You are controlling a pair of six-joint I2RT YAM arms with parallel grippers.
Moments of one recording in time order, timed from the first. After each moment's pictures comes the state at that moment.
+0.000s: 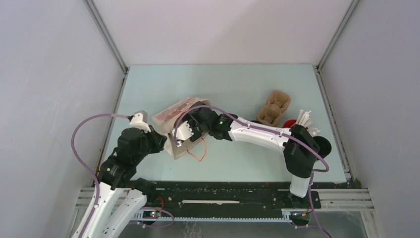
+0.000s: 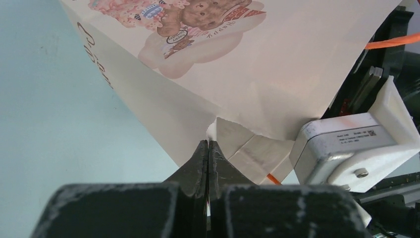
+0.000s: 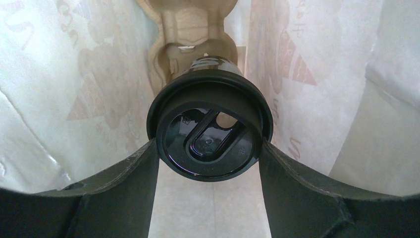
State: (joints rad) left arm -0.36 0.49 0.73 -0.75 -0.05 -0.51; right arm 1.05 1.83 1.48 -0.32 0.13 -1.26
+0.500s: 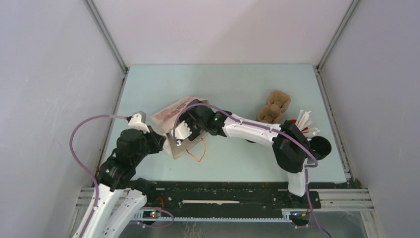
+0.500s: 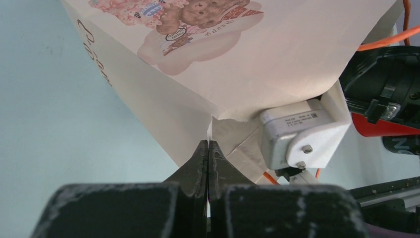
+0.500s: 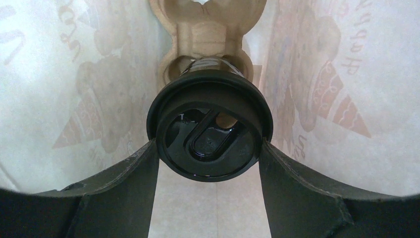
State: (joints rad) left arm -0.36 0.47 0.73 -0.76 -0.06 -0.52; right arm 1.00 1.93 1.54 -0.33 0.00 -1.34
